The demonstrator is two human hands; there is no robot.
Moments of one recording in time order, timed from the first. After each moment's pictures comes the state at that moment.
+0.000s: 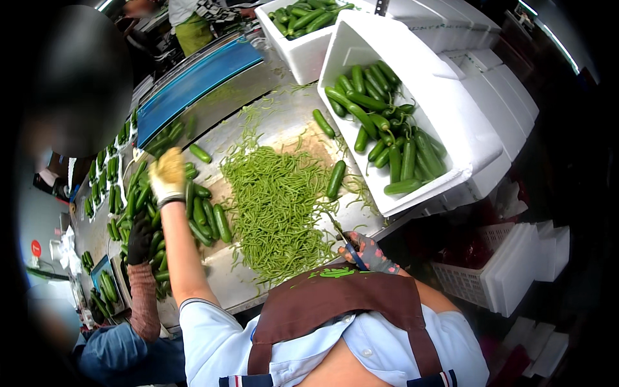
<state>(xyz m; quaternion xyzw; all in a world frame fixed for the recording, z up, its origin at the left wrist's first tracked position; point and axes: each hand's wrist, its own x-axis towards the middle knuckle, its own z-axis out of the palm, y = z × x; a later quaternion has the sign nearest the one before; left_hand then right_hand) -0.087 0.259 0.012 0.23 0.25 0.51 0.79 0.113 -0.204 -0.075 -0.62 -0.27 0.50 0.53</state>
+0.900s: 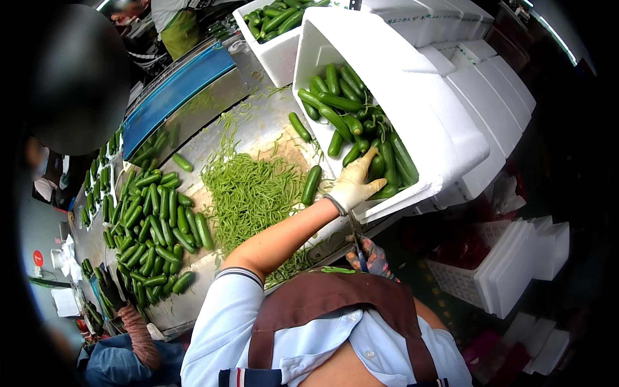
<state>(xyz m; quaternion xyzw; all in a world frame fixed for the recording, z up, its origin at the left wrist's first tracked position) 0.201 -0.072 0.001 0.85 0.07 0.12 0.51 0.148 -0.256 -0.101 -0.24 -0.03 0.65 0.72</state>
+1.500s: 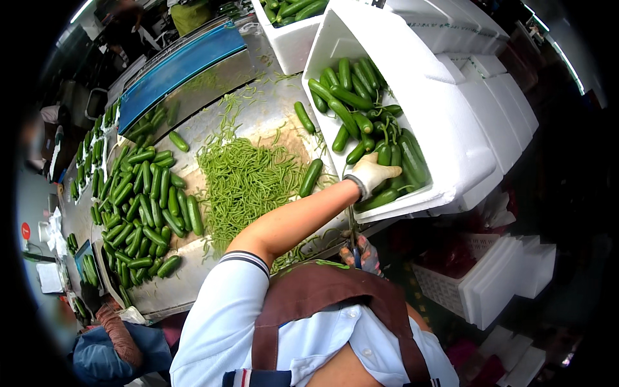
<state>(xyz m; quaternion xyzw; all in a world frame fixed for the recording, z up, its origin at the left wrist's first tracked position) 0.239 -0.085 -0.013 0.57 0.21 0.03 0.80 0.157 -0.257 -0.117 0.00 0.06 0.72 0.70</state>
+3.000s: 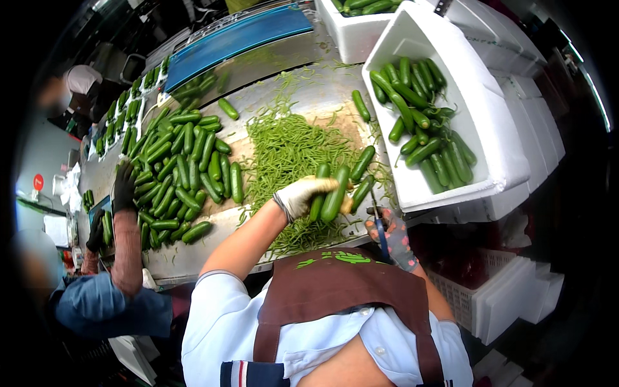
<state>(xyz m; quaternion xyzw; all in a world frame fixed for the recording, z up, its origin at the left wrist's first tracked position) 0.014 0.015 0.002 0.31 0.20 -0.09 0.93 0.124 -0.196 -0.016 -0.67 -0.35 0.31 0.58</state>
